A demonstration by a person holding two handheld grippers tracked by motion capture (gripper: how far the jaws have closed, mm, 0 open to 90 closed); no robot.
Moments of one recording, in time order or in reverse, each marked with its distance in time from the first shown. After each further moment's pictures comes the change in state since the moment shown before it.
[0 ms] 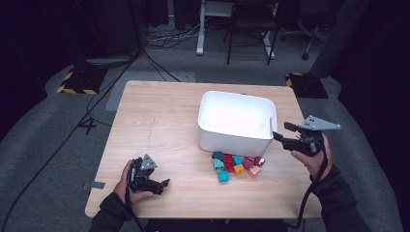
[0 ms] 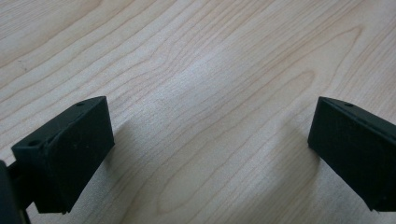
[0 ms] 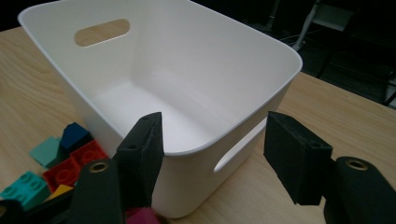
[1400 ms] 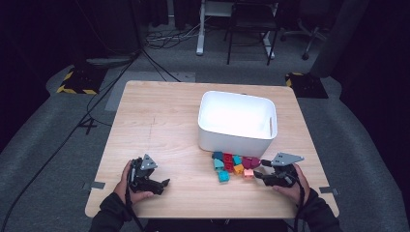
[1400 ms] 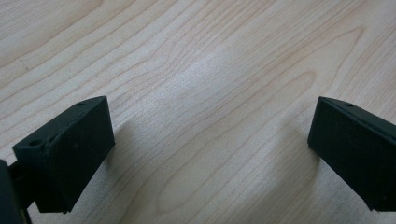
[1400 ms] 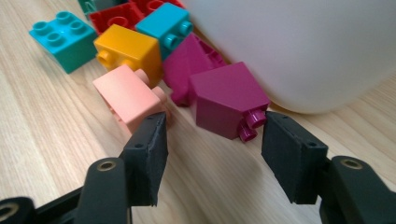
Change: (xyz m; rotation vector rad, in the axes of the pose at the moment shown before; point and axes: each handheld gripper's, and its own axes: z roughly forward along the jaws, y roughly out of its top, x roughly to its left) left arm 0.000 0.000 0.000 0.006 -0.002 -0.002; right arm 0.055 -0.108 0.050 0.190 0.221 -0.095
